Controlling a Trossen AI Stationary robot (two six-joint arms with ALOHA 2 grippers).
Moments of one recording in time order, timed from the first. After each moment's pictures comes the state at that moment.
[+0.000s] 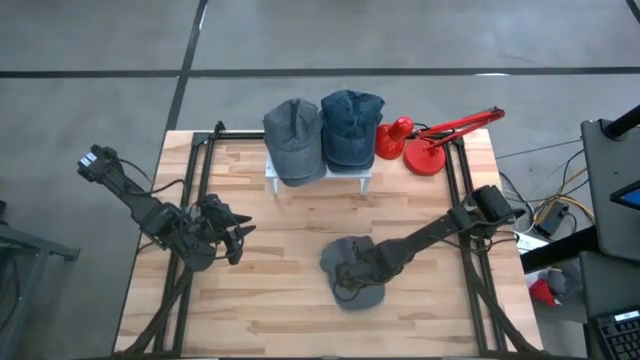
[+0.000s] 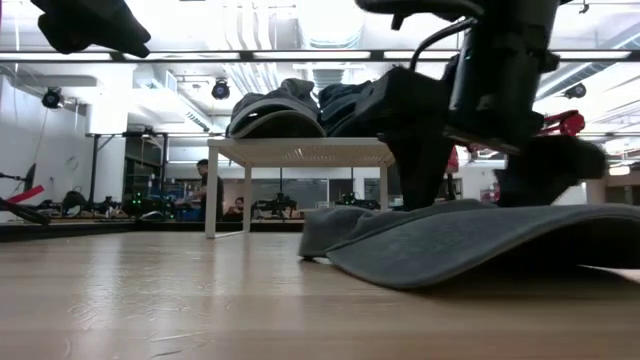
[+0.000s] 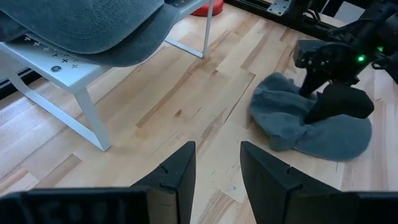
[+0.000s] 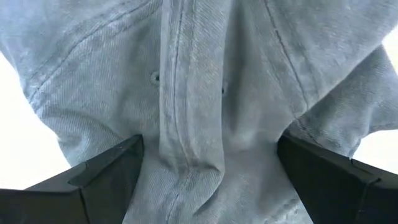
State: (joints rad) left arm -0.66 0.92 0.86 -0.85 -0.85 -0.99; right arm 0.39 1.96 1.24 -0.67 0.17 1.69
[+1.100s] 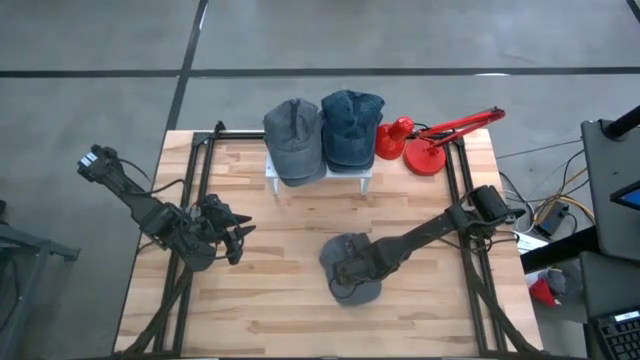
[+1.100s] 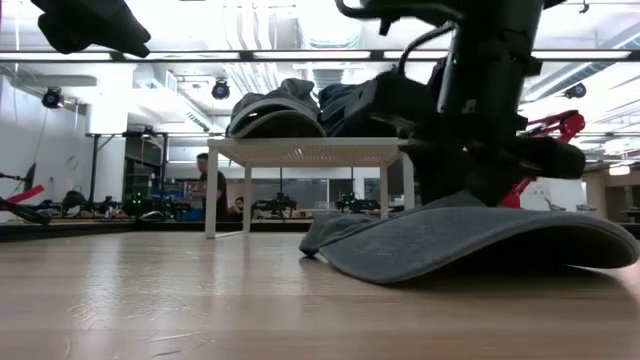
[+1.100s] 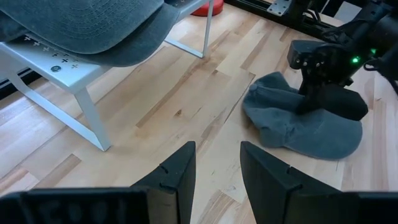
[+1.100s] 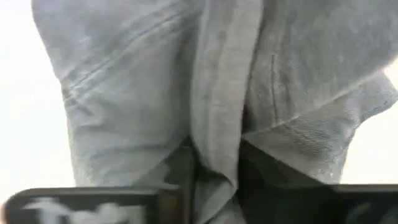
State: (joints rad) left arm -0.66 0.92 0.86 -0.85 -0.85 -0.99; right arm 0.38 1.95 1.26 -0.68 0.18 1.63
